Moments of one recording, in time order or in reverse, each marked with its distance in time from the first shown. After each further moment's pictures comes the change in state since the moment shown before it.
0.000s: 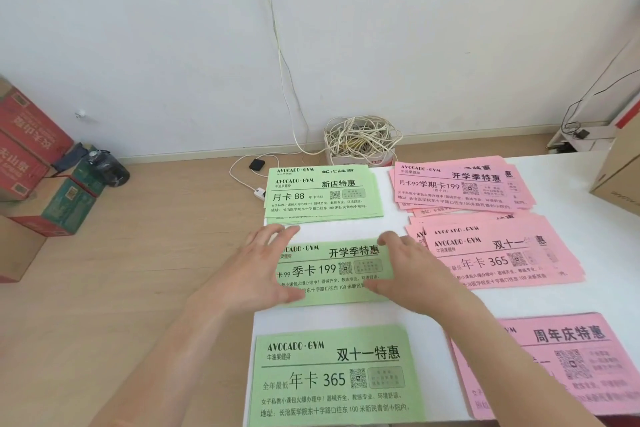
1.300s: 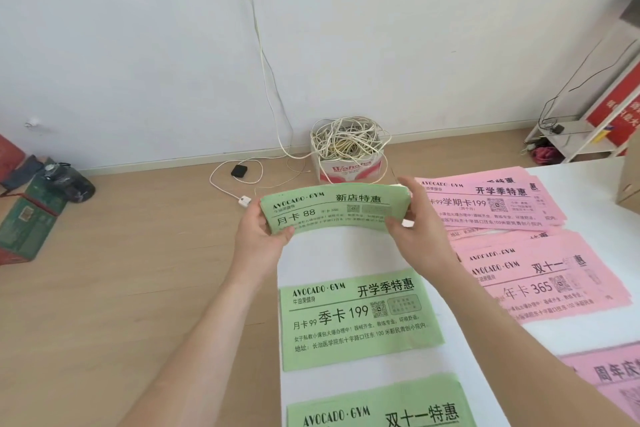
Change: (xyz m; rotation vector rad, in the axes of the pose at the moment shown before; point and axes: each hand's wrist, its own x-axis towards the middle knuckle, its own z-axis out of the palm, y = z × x) left_hand 0.101 -0.044 -0.015 -1.128 0.456 -0.136; right_hand 0.101 -0.023 -0.003 0.673 0.495 -0.002
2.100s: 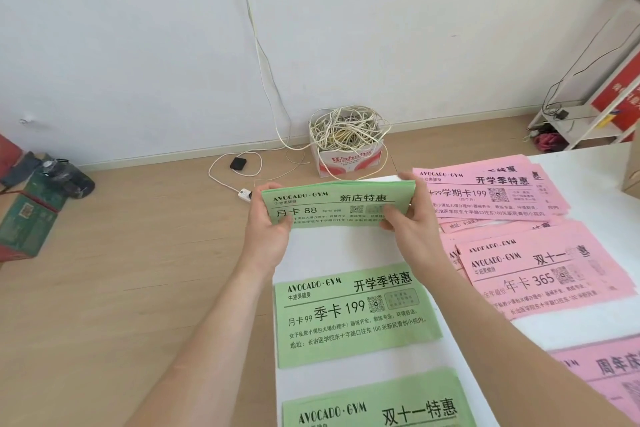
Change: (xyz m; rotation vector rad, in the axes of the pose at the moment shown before) left_hand 0.013 -0.013 0.021 -0.059 0.009 0.028; right_hand 0.004 0.012 0.014 0.451 0.084 0.117
